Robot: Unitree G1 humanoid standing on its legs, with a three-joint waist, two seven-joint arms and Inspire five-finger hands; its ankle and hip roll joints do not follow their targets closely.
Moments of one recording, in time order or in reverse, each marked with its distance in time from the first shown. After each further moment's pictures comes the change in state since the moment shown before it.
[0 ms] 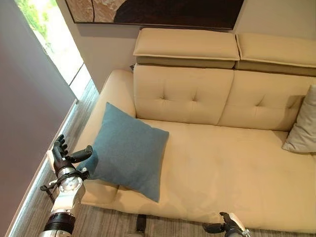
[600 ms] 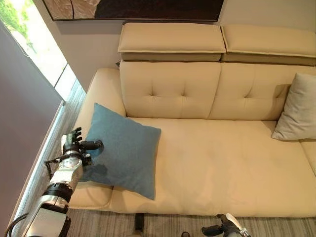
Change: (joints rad) left arm -0.379 0.122 -0.256 0.460 0.023 0.087 -0.181; right arm -0.030 0.002 0.090 0.036 0.018 0.021 0.024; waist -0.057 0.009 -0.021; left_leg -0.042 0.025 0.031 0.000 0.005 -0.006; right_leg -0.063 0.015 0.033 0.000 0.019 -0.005
